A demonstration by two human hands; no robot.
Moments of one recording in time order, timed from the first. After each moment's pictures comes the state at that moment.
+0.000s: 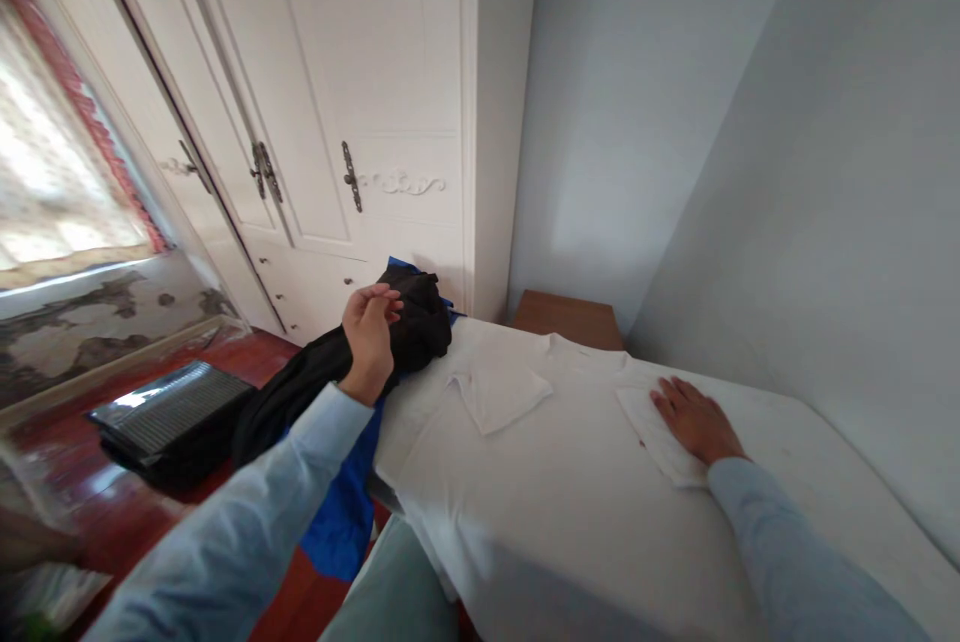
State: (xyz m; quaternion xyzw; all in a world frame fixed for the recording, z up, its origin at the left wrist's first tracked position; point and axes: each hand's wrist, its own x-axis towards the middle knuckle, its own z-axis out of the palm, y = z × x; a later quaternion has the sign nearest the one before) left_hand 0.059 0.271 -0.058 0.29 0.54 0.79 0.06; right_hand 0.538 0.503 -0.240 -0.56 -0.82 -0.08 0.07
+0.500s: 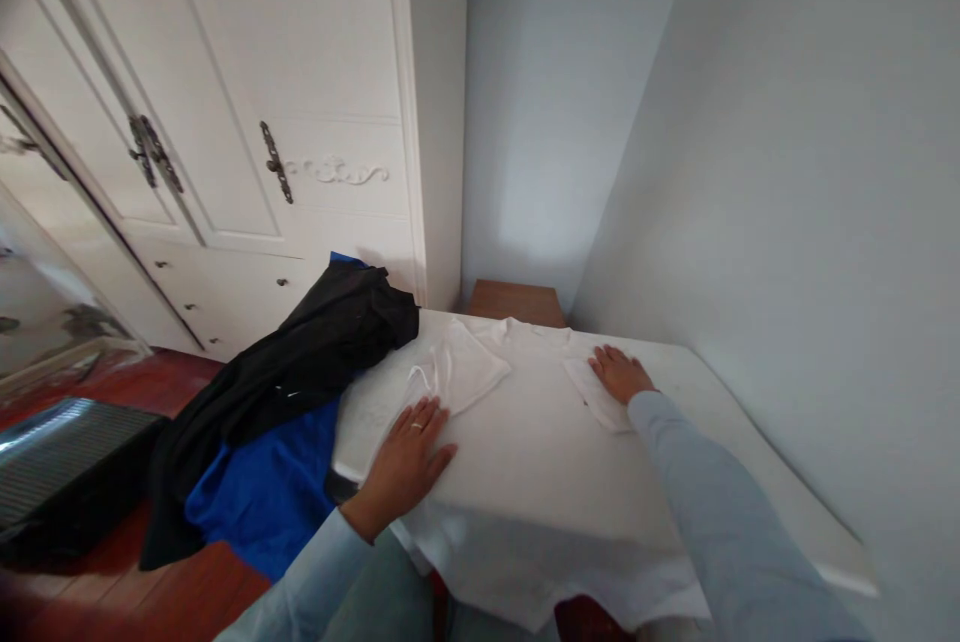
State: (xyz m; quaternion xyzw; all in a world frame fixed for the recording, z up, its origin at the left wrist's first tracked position) left_hand 0.158 0.189 -0.202 0.73 0.66 0.20 -0.02; right_hand 0.511 0.455 -0.180 -0.61 -0.79 -0.03 -0.02
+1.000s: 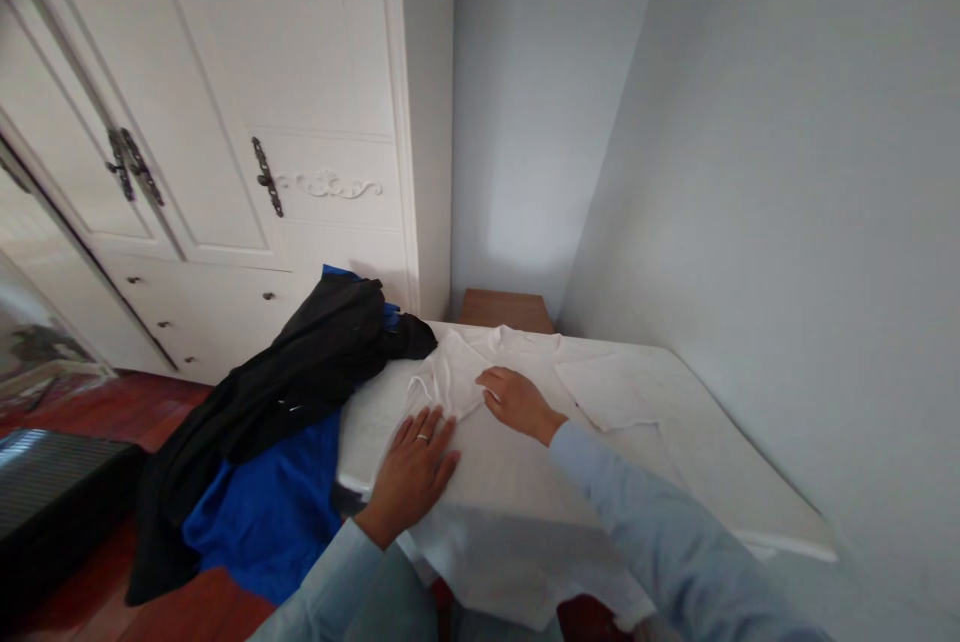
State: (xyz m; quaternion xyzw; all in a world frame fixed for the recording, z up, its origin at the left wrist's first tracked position) left_hand 0.163 0.184 -0.199 0.73 0.65 0.19 -0.07; right_hand 0.349 0.339 -0.152 -0.29 -0.94 0.05 0.17
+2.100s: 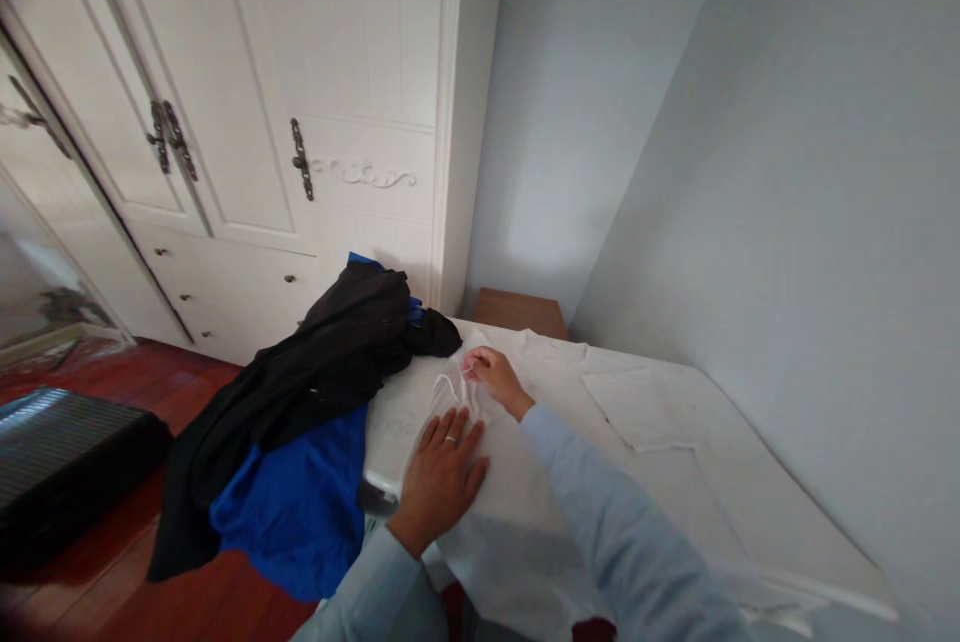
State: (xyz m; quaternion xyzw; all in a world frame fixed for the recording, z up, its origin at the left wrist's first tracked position) left_hand 0.168 0.179 -0.194 0.70 0.67 0.24 -0.03; right_hand 0.248 0.358 -0.155 -0.37 -0.80 0.40 0.28
